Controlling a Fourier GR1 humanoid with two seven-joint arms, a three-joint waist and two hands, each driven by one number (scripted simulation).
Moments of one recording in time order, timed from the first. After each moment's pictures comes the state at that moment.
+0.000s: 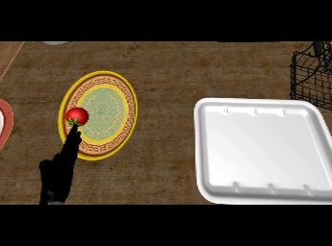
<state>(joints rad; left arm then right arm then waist) 0.08 0.27 -0.24 -1.44 0.14 0.34 -0.01 -0.28 -1.40 -0.30 -0.72 -0.10 0.32 -0.44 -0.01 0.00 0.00</state>
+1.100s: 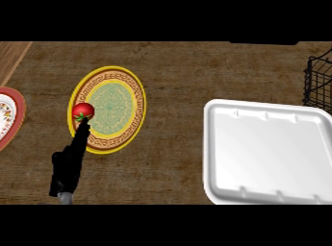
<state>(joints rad) 0.02 0.23 -0.24 -1.40 0.09 0.31 -0.01 -0.80 -1.22 -0.09 -0.47 0.21 0.28 -0.37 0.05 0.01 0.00</state>
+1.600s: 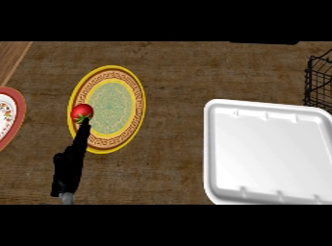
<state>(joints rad) 0.02 0.21 -0.23 -1.40 0.08 0.30 -0.02 -0.91 -1.07 -0.05 -0.31 0.33 0.15 -0.36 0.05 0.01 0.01</state>
